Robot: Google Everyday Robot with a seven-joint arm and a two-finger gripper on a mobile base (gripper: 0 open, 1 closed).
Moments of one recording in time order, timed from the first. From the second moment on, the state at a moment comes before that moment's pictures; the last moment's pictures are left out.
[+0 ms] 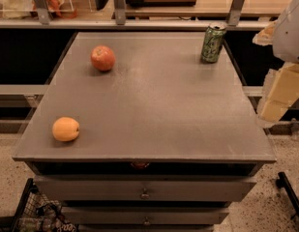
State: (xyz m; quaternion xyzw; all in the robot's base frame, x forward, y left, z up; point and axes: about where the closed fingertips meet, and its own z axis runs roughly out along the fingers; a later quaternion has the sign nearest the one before) arm 0.438 -0.215 0.984 -0.60 0.78 -0.04 0.17
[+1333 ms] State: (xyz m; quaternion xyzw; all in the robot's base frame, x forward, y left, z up) arm 0.504 -0.202 0.990 -0.57 0.78 -0.06 0.24
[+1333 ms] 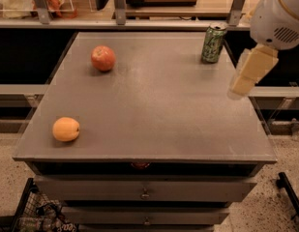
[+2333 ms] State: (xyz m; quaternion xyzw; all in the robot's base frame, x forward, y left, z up) arm 0.614 -0.136 0.985 -0.61 0.73 0.01 0.32
